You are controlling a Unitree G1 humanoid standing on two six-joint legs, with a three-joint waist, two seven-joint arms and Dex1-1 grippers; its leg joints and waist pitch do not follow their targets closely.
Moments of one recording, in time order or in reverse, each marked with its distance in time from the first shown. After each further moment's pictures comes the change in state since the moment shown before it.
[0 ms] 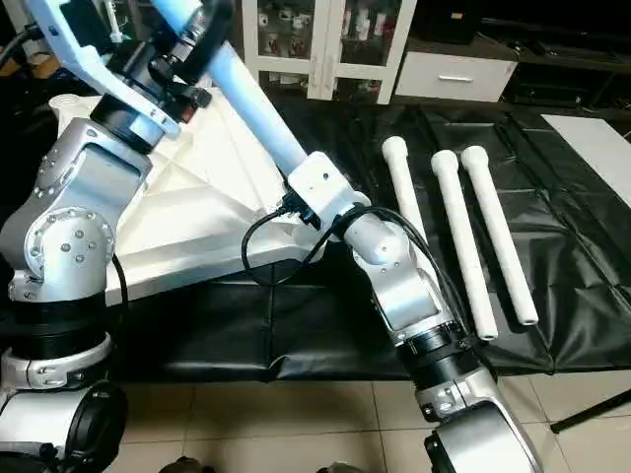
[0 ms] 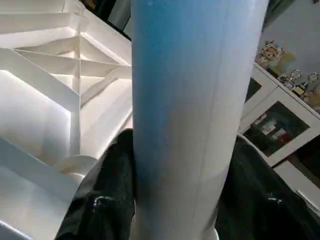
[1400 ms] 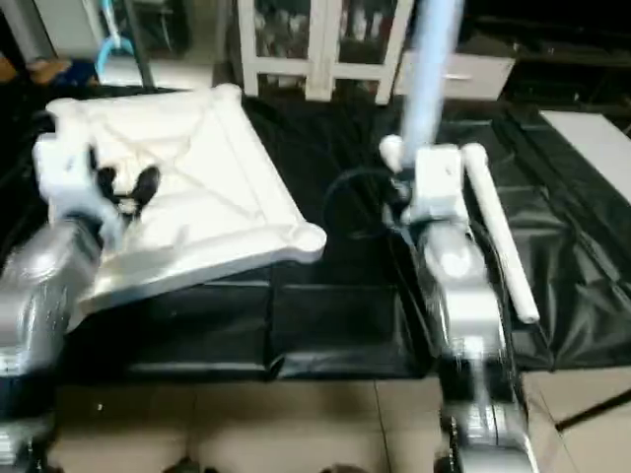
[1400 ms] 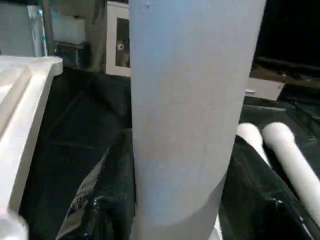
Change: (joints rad) left arm 0.392 0.128 0.037 0.042 0.308 0.056 0.278; right arm 0.206 0.038 -0.373 -0.177 0.218 0.160 -0.208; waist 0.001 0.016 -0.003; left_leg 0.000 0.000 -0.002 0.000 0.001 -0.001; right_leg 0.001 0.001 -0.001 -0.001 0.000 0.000
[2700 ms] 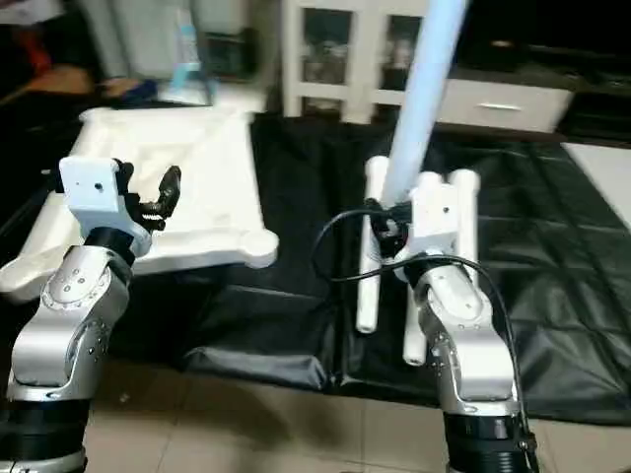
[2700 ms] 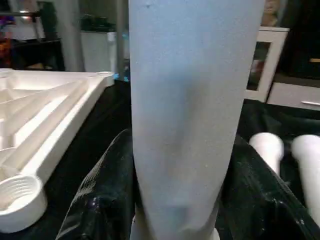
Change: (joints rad) left arm 0.042 -0.084 -0.112 -0.042 0.136 -0.159 0.034; right arm 0.141 0.011 0.043 -0.215 0.084 0.093 0.087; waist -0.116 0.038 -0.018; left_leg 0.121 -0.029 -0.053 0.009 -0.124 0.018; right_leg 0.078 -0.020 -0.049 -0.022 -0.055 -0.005
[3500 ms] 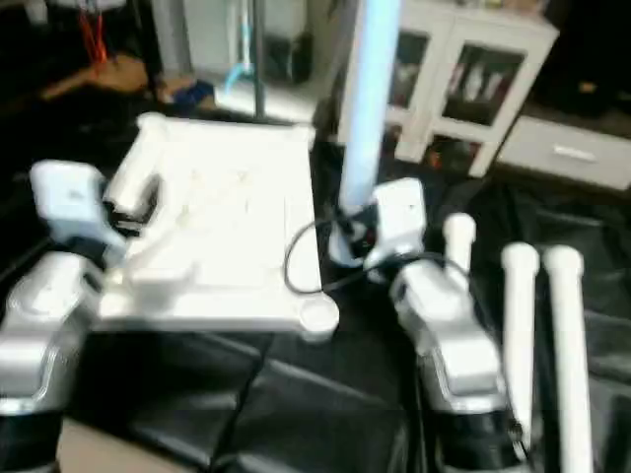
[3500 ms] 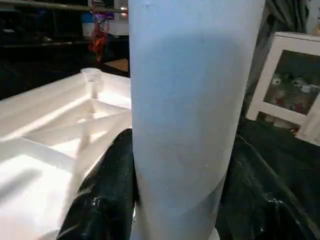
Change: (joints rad) left arm 0.064 0.112 -0.035 -0.031 -0.027 -0.003 -0.196; right arm -0.017 -0.036 0.065 -0.022 0.037 0.014 0.109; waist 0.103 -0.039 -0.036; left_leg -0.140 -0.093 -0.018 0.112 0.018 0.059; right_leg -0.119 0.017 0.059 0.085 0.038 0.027
